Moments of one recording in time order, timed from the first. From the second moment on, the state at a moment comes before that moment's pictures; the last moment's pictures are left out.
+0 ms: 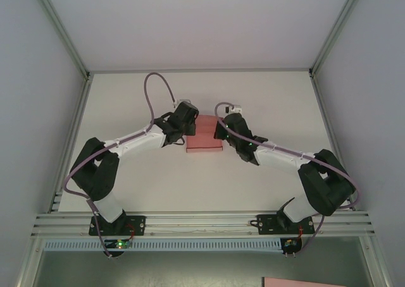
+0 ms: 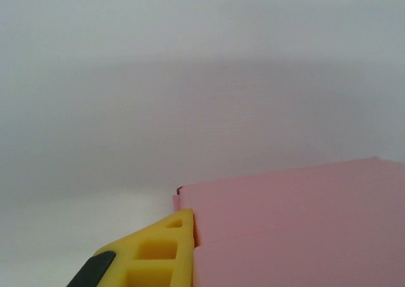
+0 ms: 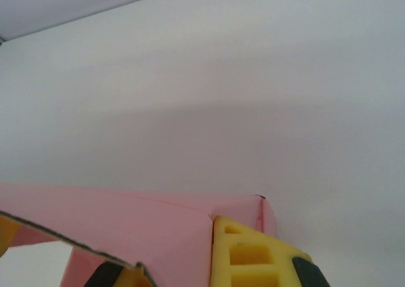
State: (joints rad) left arm -0.64 1.68 1.15 -0.33 -0.24 -0.55; right arm 0.65 1.49 0.75 0.20 0.20 0.58
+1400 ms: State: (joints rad) left arm -0.70 1.06 0.65 -0.27 -0.14 -0.66; right arm 0.87 1.39 0.35 0.69 0.33 0.25
